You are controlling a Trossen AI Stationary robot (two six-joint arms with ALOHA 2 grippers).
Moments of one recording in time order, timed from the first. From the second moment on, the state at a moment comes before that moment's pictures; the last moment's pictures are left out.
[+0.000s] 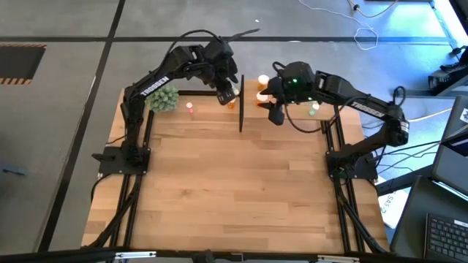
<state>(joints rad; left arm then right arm) 0.46 1.93 2.36 -1.27 -0.06 0.04 -0.35 1.42 1.57 -0.79 -0.05 -0.19</state>
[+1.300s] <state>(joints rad) 0.38 1.93 2.36 -1.26 -0.06 0.01 -0.37 1.65 1.57 -0.50 -0.13 -0.30</state>
